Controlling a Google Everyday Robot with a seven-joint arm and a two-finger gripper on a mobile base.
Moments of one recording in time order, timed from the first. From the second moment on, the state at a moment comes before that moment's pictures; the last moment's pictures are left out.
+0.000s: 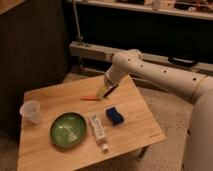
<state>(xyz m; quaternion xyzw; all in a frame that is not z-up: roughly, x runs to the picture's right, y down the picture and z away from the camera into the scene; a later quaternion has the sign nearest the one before) -0.004 -0.016 0.789 -0.25 -0.14 0.29 0.92</state>
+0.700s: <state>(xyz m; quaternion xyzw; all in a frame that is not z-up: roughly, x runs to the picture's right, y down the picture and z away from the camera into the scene) -0.057 0.026 0.854 -0.24 -0.19 0.14 0.94</state>
